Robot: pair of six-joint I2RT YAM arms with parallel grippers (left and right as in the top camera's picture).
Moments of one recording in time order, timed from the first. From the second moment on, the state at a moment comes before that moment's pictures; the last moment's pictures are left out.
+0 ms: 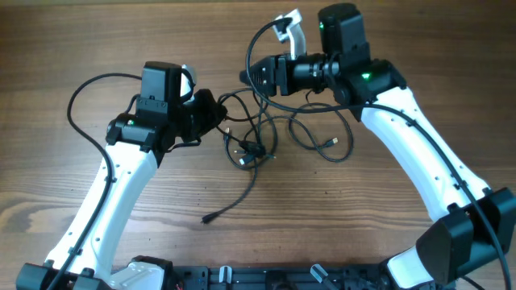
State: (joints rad) left arm -0.22 1.38 1.09 -0.62 0.39 -0.79; right arm 0.42 1.69 1.49 -0.48 -0.82 0.42
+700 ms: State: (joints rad) left arm -0.21 1.38 1.09 -0.62 0.34 -0.83; right arm 0.47 1.86 1.49 -0.27 -0.77 0.80
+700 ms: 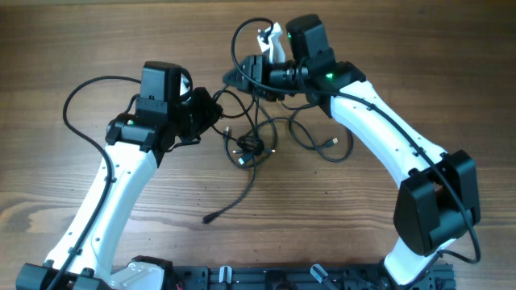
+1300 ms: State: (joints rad) left arm -0.21 1.38 1.09 -0.61 0.34 -0.84; right arm 0.57 1.87 1.49 -0.19 -0.53 0.83
